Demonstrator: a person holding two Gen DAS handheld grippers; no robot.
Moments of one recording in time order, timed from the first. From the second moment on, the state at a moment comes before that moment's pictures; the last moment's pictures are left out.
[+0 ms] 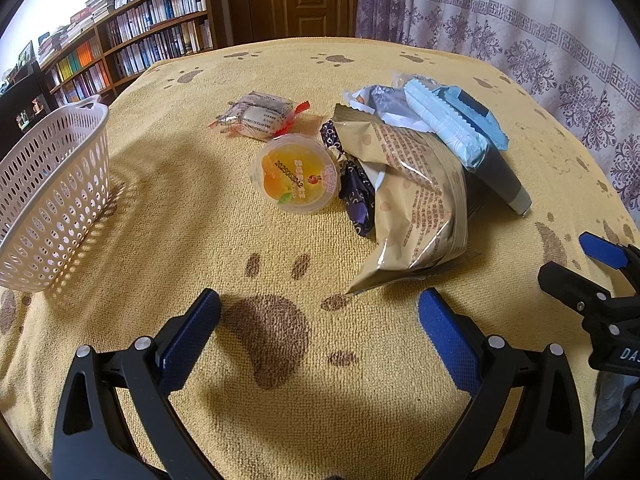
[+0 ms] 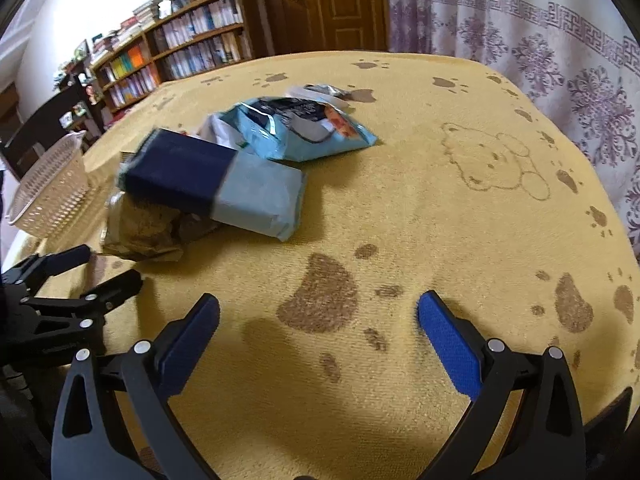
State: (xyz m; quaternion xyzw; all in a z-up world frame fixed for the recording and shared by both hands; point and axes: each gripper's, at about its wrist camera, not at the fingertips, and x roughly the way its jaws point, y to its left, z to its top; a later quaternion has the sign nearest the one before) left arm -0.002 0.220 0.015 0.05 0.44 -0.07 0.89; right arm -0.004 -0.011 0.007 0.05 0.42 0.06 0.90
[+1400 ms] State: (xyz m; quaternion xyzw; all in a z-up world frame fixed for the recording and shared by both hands) left arm -0.006 0.235 0.054 0.05 0.39 -0.09 0.91; right arm 0.074 0.008 0.034 0.17 0.42 0.31 0.83
